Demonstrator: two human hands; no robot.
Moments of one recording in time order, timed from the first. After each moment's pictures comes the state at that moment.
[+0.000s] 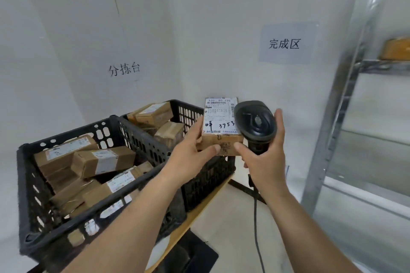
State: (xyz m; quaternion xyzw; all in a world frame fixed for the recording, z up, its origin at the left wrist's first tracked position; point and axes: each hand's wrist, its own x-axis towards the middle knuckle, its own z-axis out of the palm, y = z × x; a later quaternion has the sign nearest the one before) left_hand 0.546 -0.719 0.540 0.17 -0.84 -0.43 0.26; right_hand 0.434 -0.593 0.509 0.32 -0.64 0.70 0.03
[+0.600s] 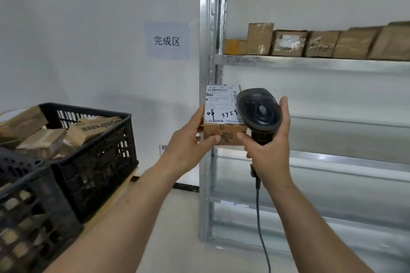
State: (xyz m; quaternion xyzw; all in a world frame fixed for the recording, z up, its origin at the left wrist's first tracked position) left_hand 0.477 -0.521 0.542 -0.07 -0.87 -0.46 0.19; right_hand 0.439 -0.352 0.519 0.17 -0.69 0.67 0.22
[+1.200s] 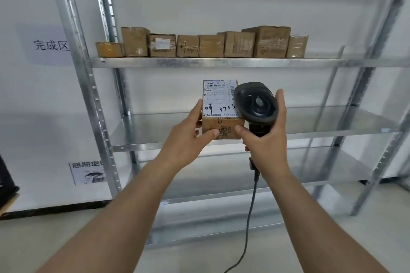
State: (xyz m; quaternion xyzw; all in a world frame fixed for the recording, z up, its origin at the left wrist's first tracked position) left_hand 0.476 -0.219 0.551 -0.22 -0.84 -0.47 0.13; right_hand 0.500 -0.048 0.535 0.06 -0.72 0.60 0.35
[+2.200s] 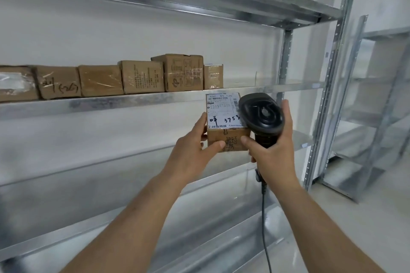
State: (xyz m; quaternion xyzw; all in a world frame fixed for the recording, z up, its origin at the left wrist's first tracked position) left_hand 0.304 0.032 0.586 -0.38 -0.78 -0.50 0.08; right_hand 0.386 0.177 0.572 -0.01 -0.69 0.54 0.48
